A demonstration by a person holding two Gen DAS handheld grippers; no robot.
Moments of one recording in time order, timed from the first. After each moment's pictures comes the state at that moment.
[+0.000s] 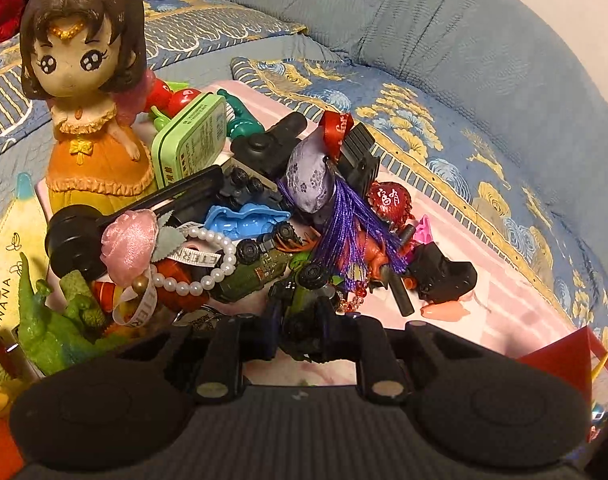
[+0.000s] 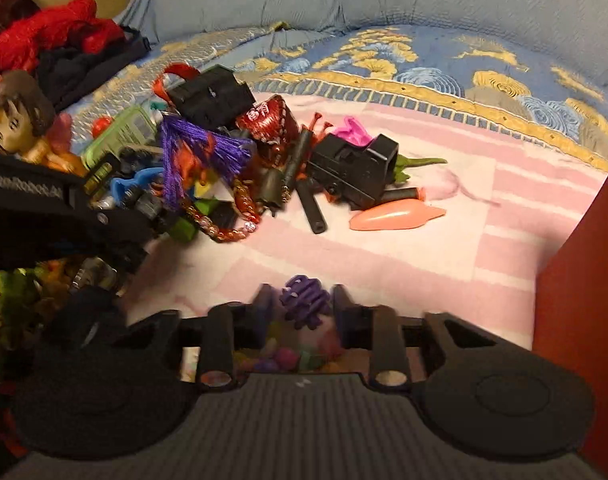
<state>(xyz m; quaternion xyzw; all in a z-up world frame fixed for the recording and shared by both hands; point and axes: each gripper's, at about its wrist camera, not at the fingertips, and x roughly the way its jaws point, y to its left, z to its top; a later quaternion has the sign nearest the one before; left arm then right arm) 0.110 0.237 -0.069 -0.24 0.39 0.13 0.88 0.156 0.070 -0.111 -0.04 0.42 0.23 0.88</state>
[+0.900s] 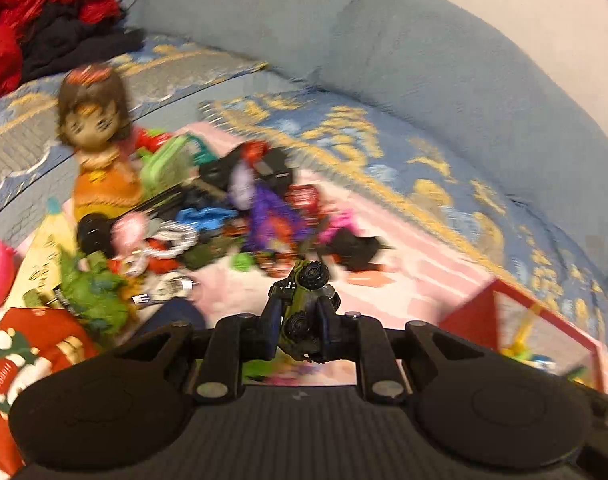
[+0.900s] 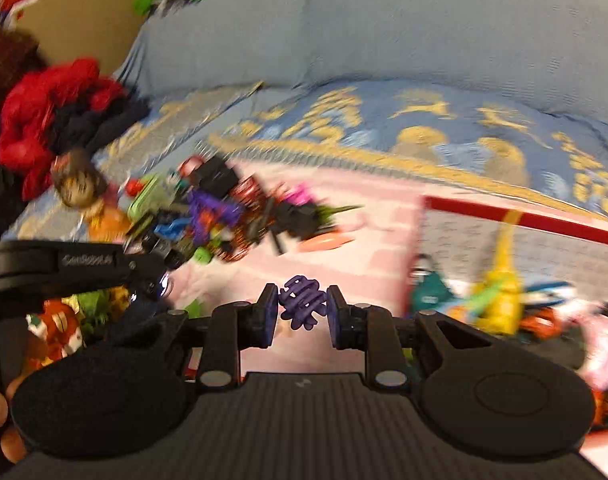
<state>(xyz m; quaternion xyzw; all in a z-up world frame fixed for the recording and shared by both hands) 0.044 0.148 0.005 -0.20 0.35 0.10 0.91 0.070 -0.043 0.005 0.02 0.37 0.20 0.91</state>
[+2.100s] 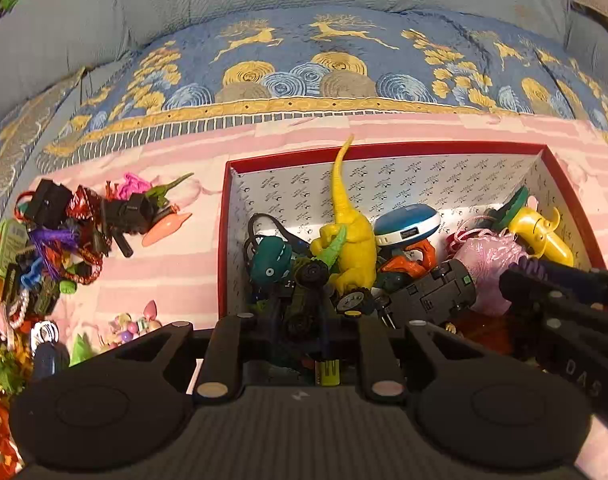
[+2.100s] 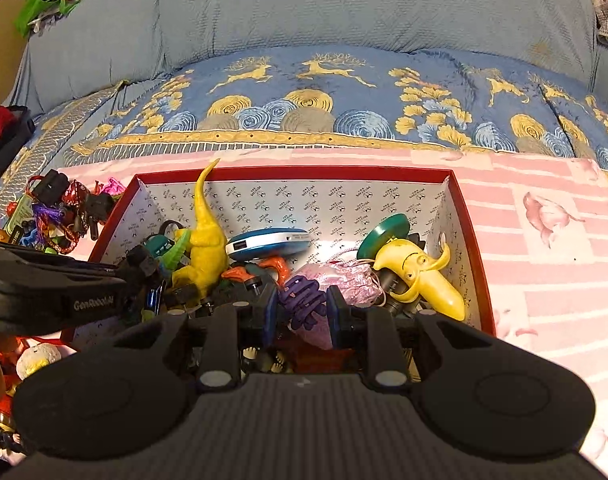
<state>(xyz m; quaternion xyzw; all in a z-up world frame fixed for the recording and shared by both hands) 0.128 -0.075 -0.008 0.06 0.51 -0.01 0.86 0.091 -0.225 -0.007 0.04 0.44 0.07 0.90</state>
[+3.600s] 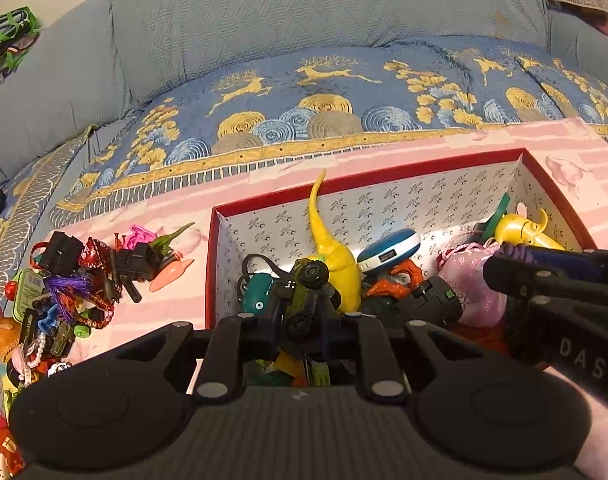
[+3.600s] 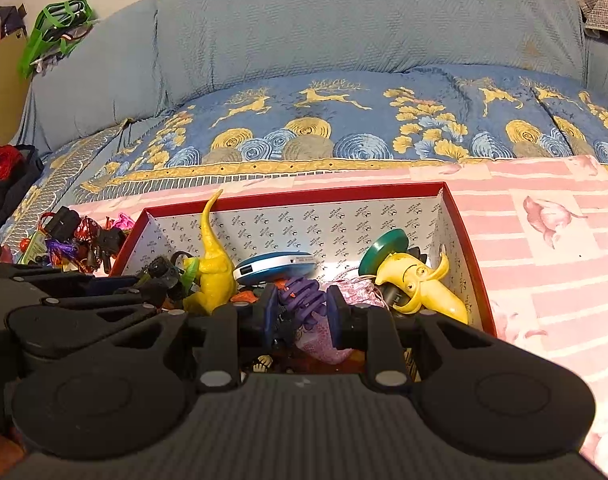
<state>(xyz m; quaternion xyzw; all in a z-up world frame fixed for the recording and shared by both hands) 0.110 -0.098 -0.003 0.11 0.43 -0.01 0.89 0.081 -0.235 -0.002 0.08 0.40 0.08 0.91</state>
